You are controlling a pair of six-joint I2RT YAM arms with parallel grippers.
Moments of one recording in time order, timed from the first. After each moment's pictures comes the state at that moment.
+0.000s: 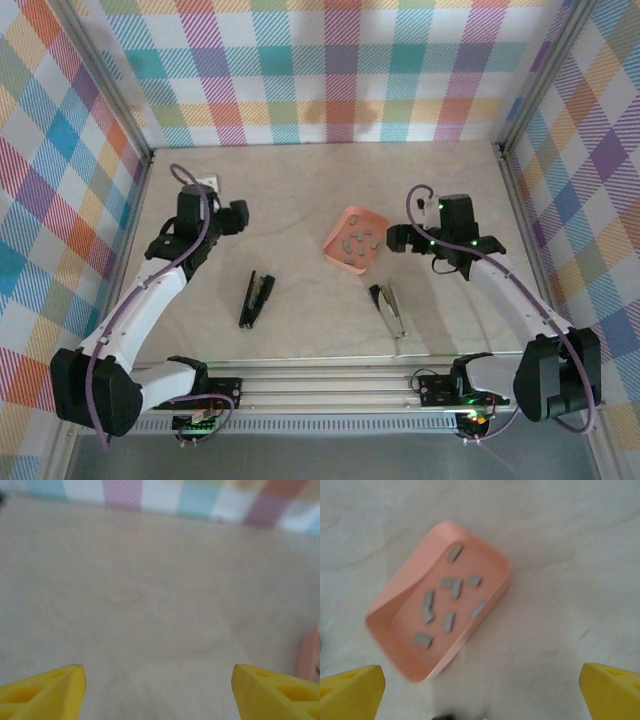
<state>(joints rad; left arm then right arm) -0.32 1.18 0.99 -0.56 -0.17 -0.32 0.26 1.18 0.85 -0.50 -0.27 0.24</state>
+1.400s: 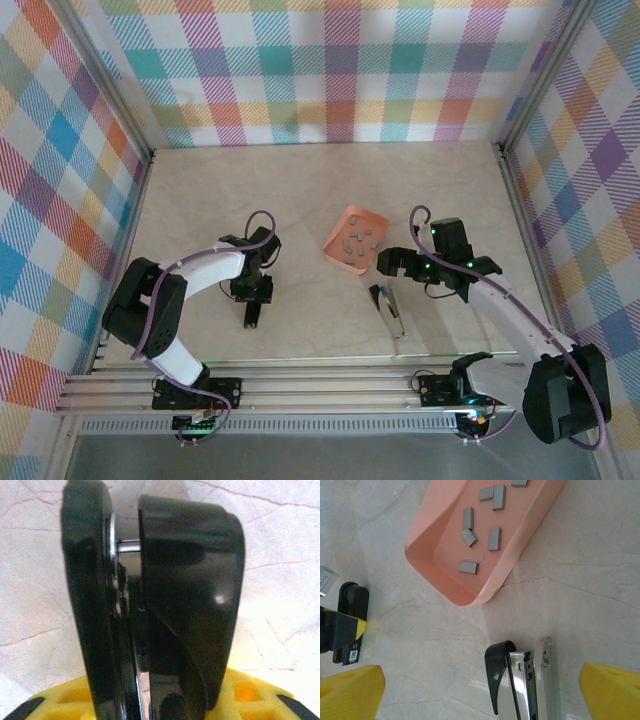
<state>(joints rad) -0.50 1.61 0.90 -0.82 -0.04 -0.43 0.30 1.10 0.70 -0.47 -0.40 0.42</state>
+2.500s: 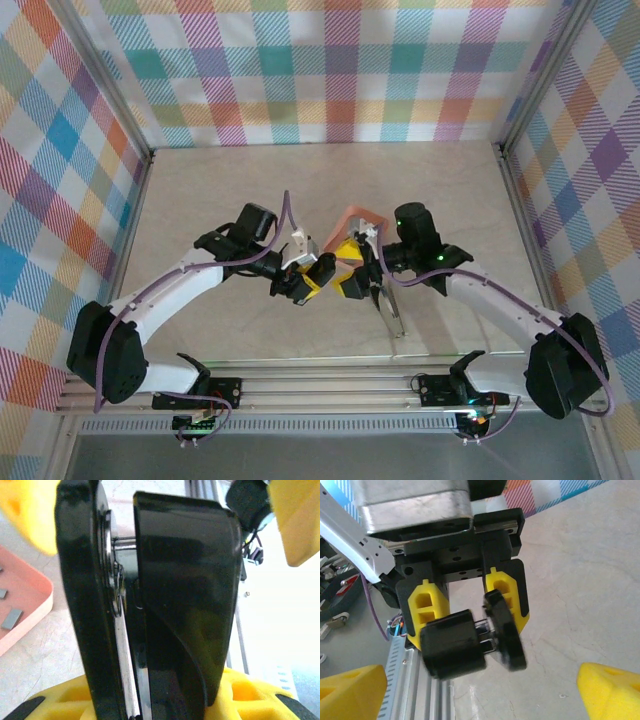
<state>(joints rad) -0.56 1.34 0.99 -0.63 0.90 0.58 0.57 1.23 0.83 -0.16 -0.95 -0.11</state>
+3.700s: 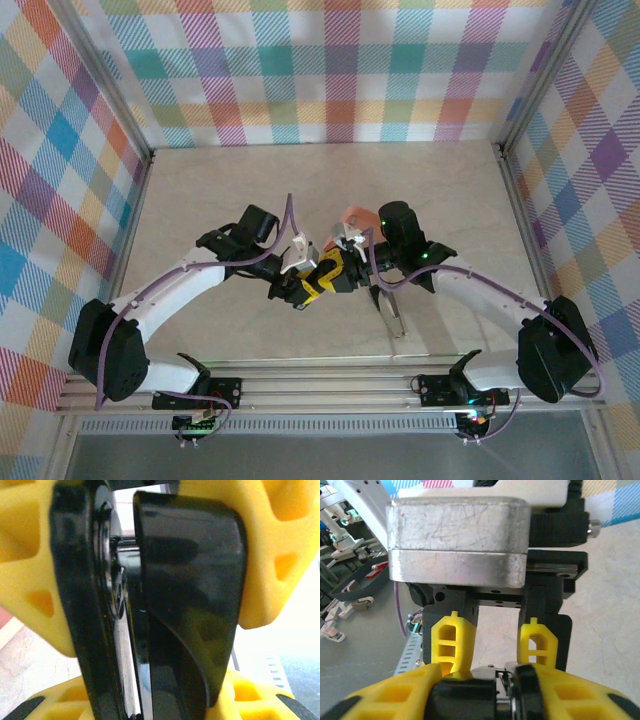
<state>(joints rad) -0.57 1.35 1.01 -0.69 0.93 0.68 0.64 1.32 0.86 -0.05 -1.07 -0.19</state>
